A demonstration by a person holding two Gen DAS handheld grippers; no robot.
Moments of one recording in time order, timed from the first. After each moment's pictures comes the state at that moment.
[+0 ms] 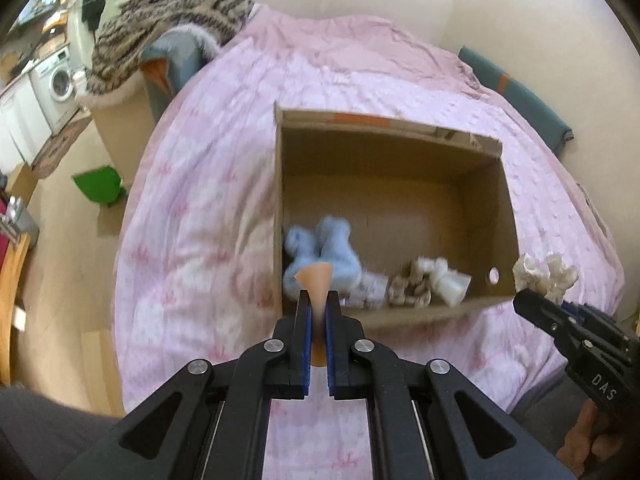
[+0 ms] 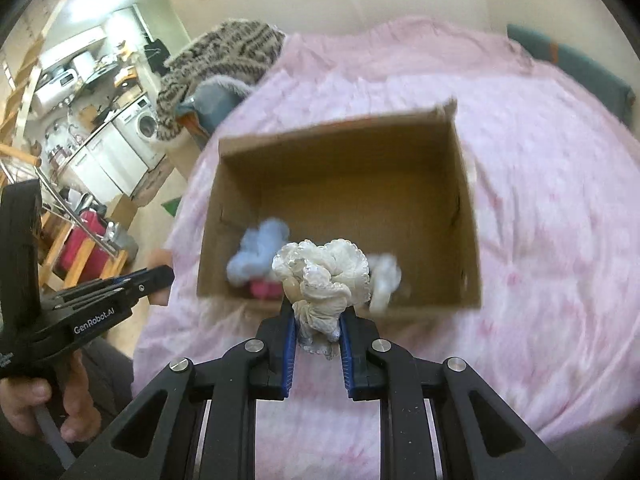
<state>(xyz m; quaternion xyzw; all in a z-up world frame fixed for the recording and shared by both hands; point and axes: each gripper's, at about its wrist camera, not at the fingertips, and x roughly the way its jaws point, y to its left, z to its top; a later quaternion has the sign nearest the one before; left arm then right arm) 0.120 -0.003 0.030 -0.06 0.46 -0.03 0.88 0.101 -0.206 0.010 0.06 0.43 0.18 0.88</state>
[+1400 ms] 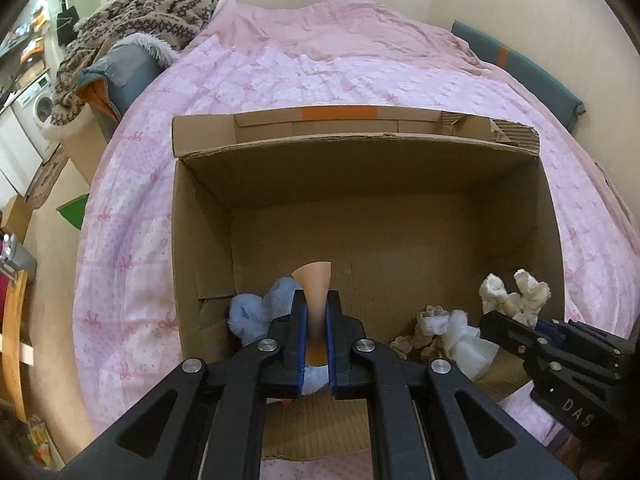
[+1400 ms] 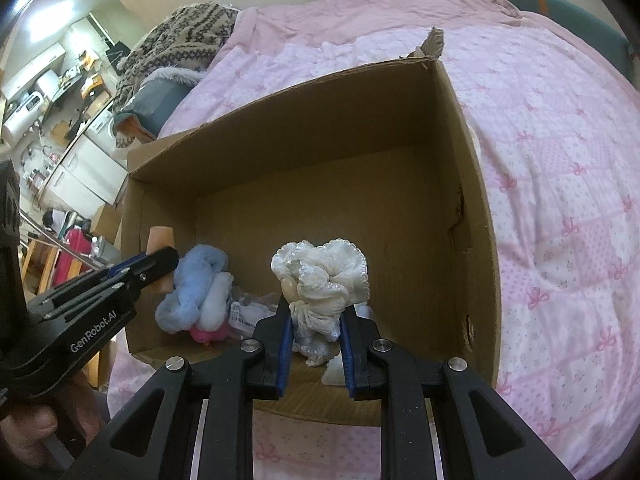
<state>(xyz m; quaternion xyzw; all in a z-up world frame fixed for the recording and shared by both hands) 0.216 -0.054 -0.021 -0.01 0.48 -0.03 0.88 0.197 -0.223 -0.055 0.11 0.49 0.15 0.85</state>
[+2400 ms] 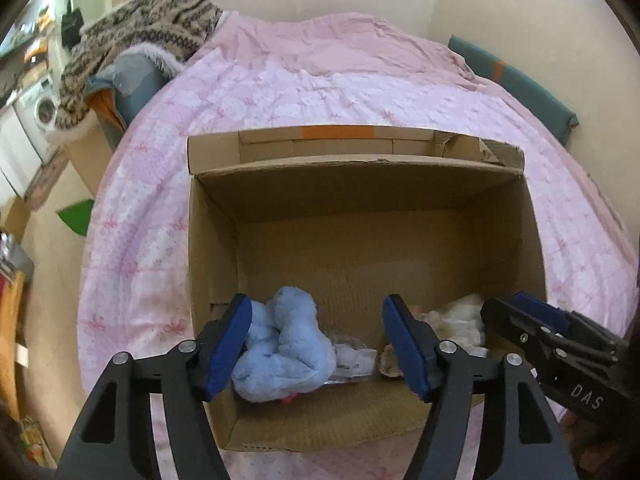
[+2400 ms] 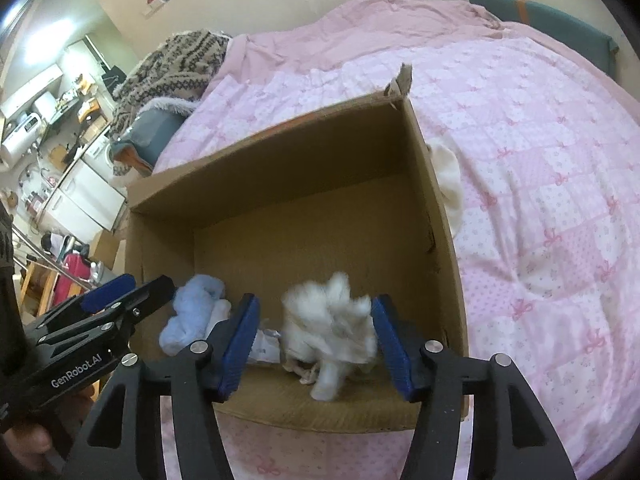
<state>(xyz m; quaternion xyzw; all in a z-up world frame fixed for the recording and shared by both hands) 0.208 -0.045 -0.004 -0.03 0.46 -0.04 0.88 0.193 -0.237 -0.041 0.13 0.45 0.13 0.87</state>
